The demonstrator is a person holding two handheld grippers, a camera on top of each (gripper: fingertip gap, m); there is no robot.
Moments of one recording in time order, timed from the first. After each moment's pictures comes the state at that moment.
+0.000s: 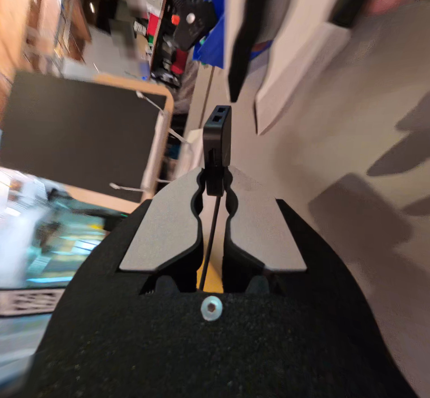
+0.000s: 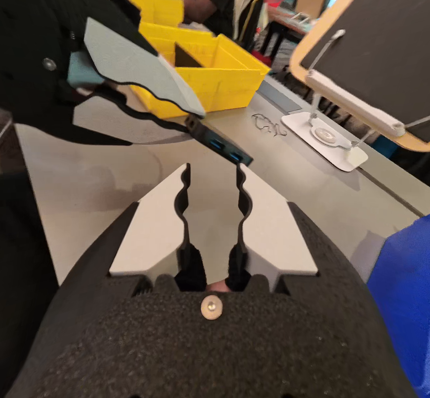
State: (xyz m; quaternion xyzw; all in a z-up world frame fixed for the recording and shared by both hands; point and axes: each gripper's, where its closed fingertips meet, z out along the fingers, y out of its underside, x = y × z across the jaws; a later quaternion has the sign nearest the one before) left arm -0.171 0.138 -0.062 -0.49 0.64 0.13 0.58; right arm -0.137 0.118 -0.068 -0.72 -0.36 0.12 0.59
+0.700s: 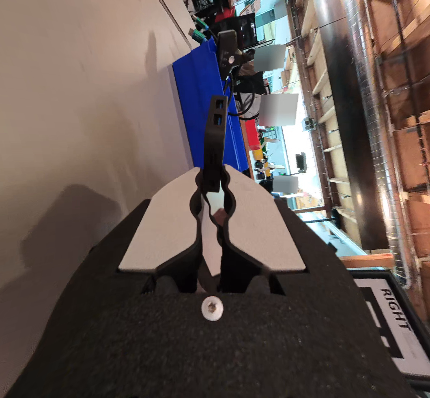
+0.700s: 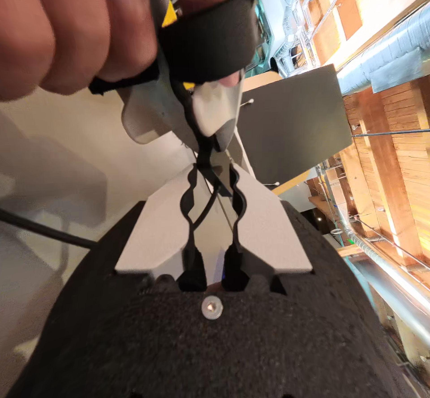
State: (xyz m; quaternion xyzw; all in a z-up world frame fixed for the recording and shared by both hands) left arm -0.173 0.142 -0.073 -0.75 -0.03 -0.62 0.23; right arm -0.169 0.145 -0.075 -0.55 -0.44 -0.31 0.64
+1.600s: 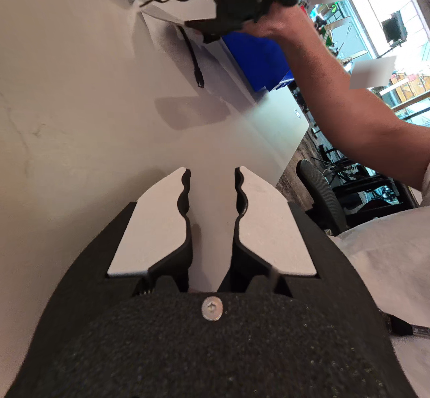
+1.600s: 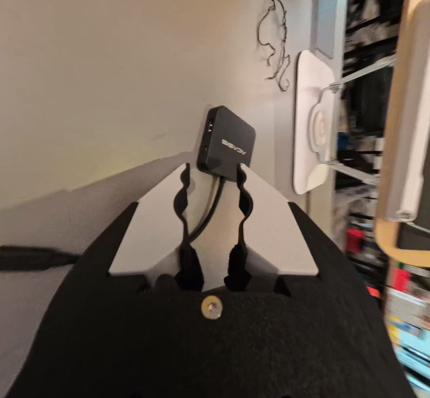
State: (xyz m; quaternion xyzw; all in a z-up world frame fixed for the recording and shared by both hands) left arm -0.263 0.087 -0.141 -0.79 0.23 -0.49 0.27; right arm -0.115 0.308 -0.176 -0.68 -0.61 -0.16 0.37
